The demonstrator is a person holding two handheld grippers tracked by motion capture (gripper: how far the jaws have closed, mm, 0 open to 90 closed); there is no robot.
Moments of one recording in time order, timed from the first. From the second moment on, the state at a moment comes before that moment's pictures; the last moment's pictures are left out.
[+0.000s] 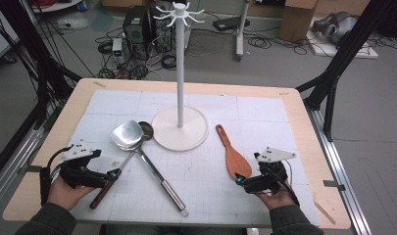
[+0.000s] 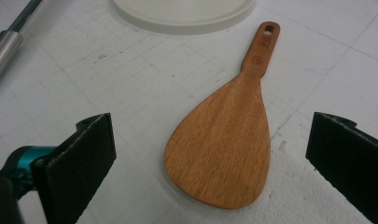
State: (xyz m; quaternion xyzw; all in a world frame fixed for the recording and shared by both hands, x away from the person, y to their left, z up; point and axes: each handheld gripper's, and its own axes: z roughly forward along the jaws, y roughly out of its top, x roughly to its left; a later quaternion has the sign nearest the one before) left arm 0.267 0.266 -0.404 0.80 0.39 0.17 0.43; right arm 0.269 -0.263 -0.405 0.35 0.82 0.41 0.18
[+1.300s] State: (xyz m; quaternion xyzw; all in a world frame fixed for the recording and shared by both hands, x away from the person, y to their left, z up) left arm 0.267 0.263 -0.405 0.80 0.38 0.16 0.43; right arm 0.286 -0.201 -0.383 0.32 0.84 0.42 0.13
